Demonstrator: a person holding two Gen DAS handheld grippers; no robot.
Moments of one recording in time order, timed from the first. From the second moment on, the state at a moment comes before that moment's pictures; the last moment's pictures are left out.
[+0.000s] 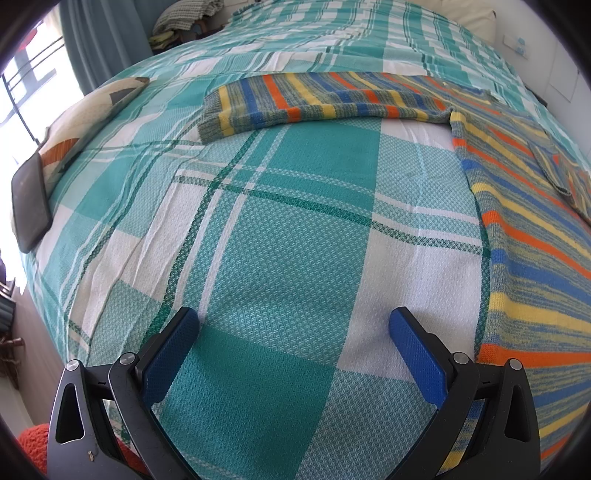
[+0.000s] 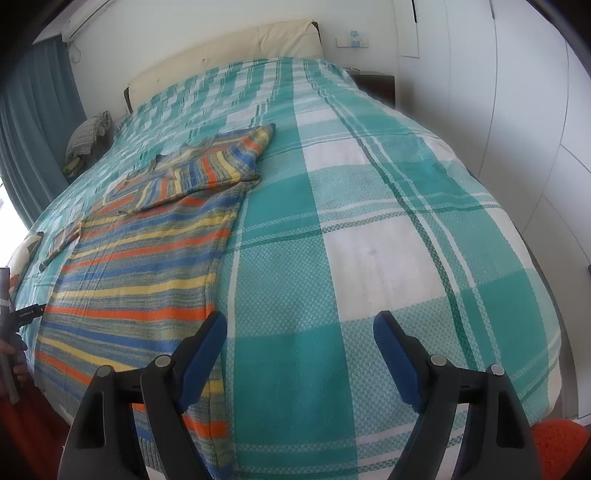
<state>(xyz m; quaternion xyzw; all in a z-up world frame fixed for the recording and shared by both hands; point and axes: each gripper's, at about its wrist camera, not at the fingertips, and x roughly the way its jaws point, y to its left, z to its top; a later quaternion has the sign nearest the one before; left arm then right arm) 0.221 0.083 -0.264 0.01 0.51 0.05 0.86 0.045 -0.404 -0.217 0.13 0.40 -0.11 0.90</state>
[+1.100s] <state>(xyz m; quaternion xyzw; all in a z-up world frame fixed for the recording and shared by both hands) 0.342 0.213 -0.231 -0.30 0.49 0.05 0.82 0.046 -0.402 -0.220 0.13 0.41 -0.10 0.90</state>
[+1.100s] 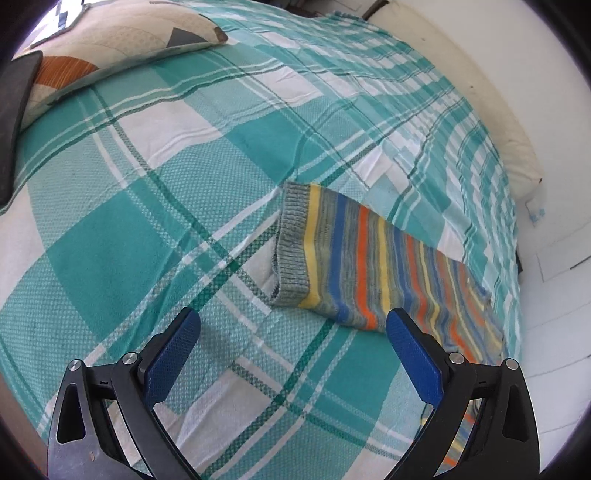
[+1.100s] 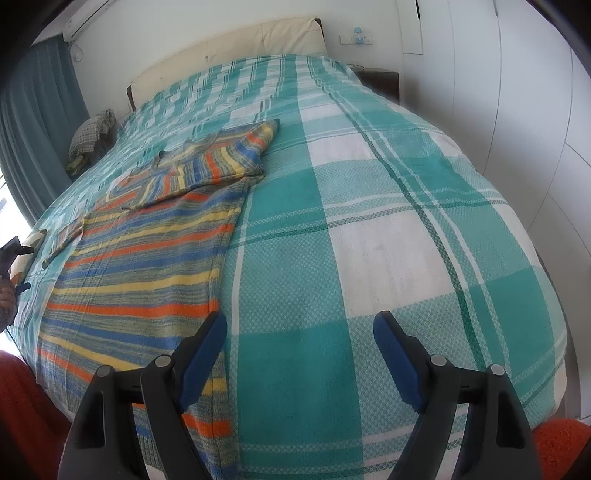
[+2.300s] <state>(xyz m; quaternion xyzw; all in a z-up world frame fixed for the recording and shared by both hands) 0.333 -0.088 -0.159 0.00 0.44 -0.15 0.89 0.044 -0.423 -0.224 0.20 0.40 -0.08 0.89</state>
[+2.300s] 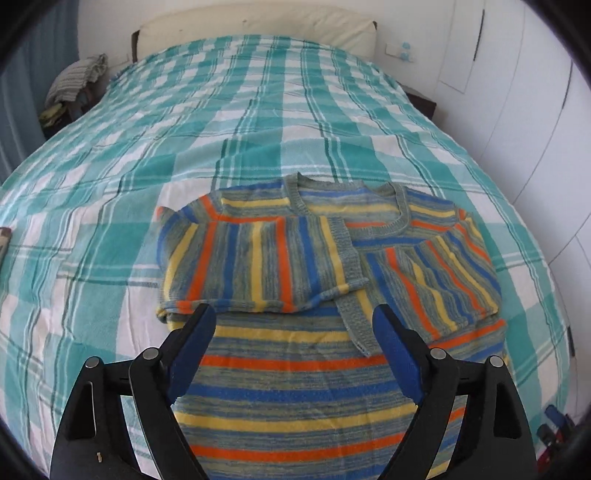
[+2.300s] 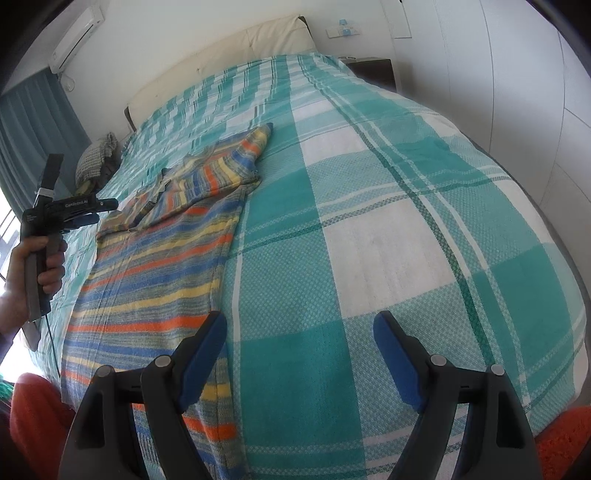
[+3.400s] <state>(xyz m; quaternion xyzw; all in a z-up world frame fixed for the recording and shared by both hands) 0.257 0.092 -0.249 -0.06 0.49 -0.01 0.87 0.342 -0.303 -0.198 0.41 0.48 0.15 0.76</state>
